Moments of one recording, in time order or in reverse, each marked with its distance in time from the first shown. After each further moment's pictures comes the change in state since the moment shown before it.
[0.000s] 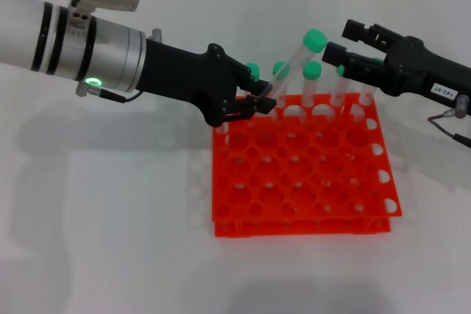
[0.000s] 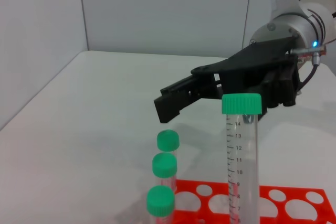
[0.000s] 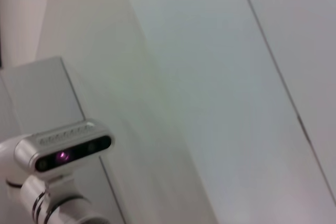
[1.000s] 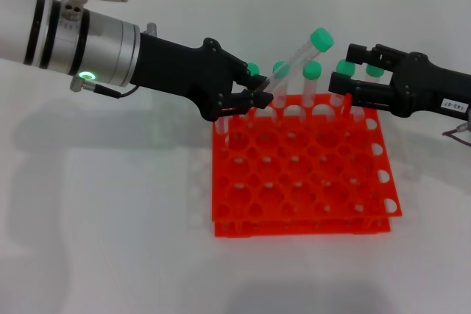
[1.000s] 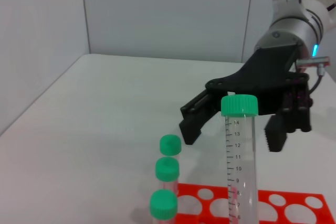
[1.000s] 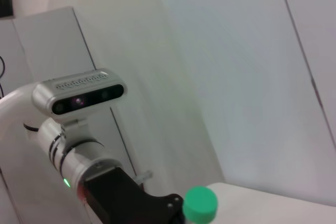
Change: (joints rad) left arm -0.005 0.012 -0.013 0.002 -0.004 0.020 -0.016; right arm 0.000 -0.004 0.163 -0.100 -0.300 -0.055 0.086
